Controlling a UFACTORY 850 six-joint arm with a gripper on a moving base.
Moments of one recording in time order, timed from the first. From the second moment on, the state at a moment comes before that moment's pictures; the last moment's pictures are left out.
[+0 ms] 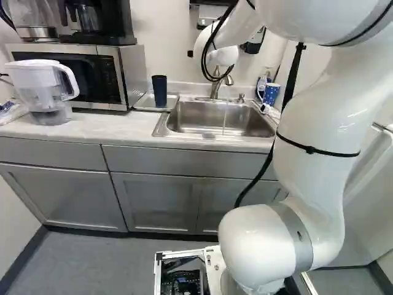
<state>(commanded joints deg) 1.7 -11.3 -70.1 -0.9 27.8 0.6</state>
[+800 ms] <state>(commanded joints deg) 0.3 -16.4 -75.8 -0.9 27.3 0.6</state>
